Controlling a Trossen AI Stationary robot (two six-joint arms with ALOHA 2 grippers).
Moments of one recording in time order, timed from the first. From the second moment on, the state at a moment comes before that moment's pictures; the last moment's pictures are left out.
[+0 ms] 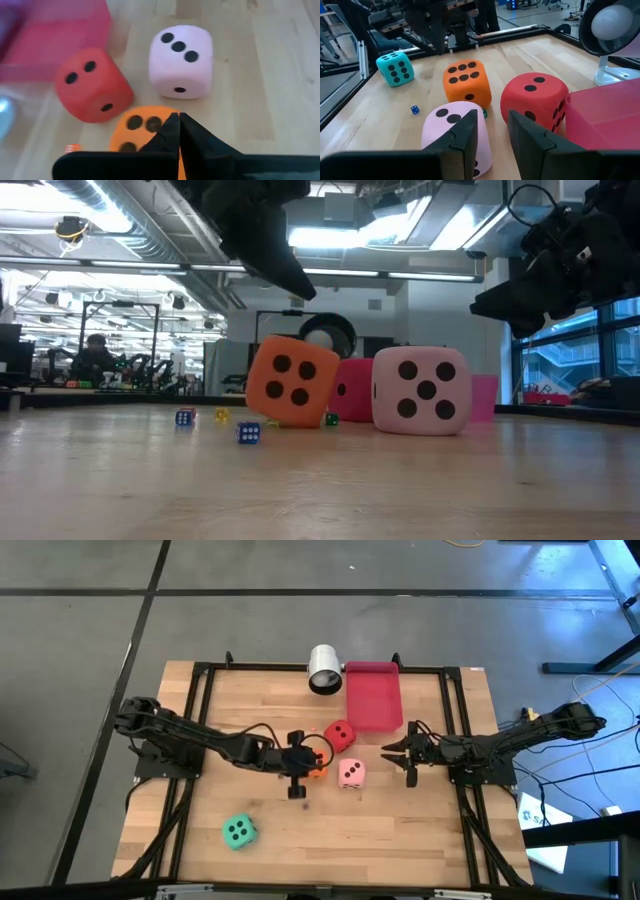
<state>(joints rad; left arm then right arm) -0.26 1.52 1.06 -0.24 -0.28 -0.09 0.22 0.80 0.05 0.54 0.30 0.23</state>
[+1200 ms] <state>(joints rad) -0.26 1.03 0.81 -0.42 -0.77 -0.13 0.13 1.42 0.80 0.17 0.00 -0.09</state>
